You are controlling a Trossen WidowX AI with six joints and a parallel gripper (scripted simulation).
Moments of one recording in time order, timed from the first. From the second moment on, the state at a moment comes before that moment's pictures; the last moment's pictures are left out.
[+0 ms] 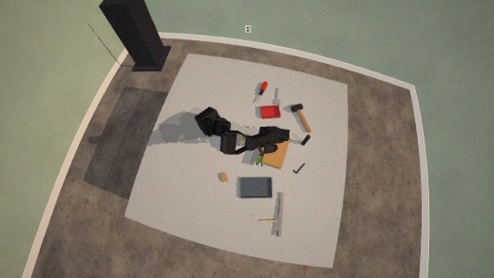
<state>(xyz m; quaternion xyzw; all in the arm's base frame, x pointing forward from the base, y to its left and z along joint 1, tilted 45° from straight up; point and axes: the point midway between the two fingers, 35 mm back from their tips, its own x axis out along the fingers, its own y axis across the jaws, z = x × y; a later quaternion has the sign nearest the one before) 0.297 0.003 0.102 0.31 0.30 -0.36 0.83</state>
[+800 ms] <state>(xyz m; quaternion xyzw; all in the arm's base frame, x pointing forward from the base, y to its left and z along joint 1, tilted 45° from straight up) 0.296 0.003 0.102 0.30 0.30 -0.36 0.83</state>
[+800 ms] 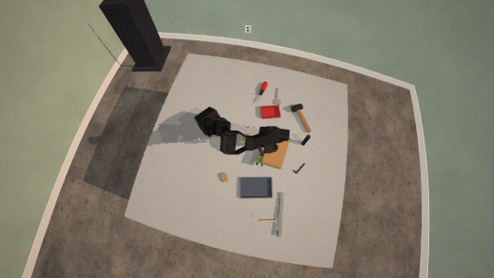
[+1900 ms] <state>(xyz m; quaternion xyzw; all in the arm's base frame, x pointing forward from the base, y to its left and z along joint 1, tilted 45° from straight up) 0.295 0.003 0.103 0.60 0.14 -0.45 0.65</state>
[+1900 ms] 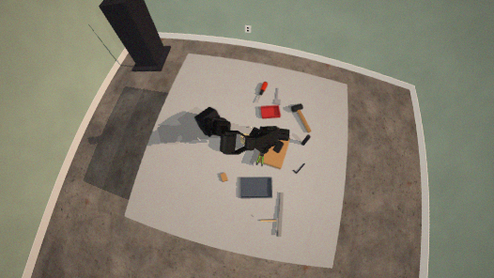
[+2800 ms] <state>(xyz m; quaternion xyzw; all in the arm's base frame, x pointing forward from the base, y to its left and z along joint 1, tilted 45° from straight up) 0.295 0.004 0.103 0.74 0.03 -0.47 0.49</state>
